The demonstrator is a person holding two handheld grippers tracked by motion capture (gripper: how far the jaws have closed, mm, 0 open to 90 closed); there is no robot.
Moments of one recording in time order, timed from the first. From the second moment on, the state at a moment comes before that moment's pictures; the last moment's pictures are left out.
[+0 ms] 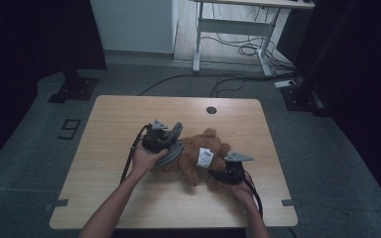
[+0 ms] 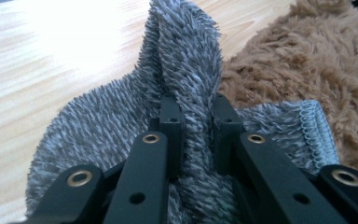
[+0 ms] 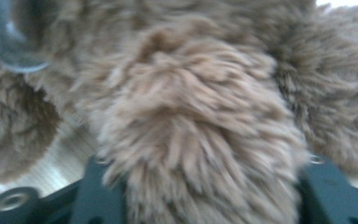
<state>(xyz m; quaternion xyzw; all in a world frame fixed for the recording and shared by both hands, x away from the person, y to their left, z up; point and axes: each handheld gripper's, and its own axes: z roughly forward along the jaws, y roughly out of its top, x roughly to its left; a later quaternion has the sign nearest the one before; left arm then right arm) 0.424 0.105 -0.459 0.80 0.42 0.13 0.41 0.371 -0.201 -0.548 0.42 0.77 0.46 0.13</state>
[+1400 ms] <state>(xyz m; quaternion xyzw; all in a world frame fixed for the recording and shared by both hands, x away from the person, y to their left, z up) 0.334 0.130 -0.486 0.79 0.36 0.16 0.47 0.346 -0.173 -0.540 0.35 0.82 0.43 0.16</state>
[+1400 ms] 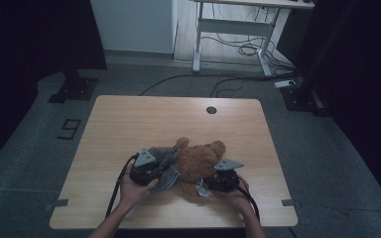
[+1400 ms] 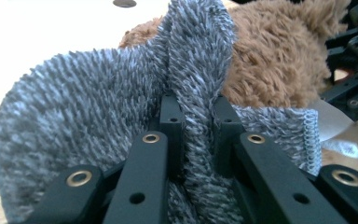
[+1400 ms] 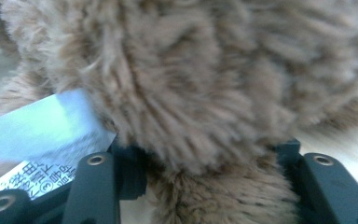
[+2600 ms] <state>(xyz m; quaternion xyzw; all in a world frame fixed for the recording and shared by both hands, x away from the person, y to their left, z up) 0.408 0.000 -0.443 0.84 0.35 0.11 0.40 0.363 -0.185 -0.544 0.37 0.79 0.46 0.15</state>
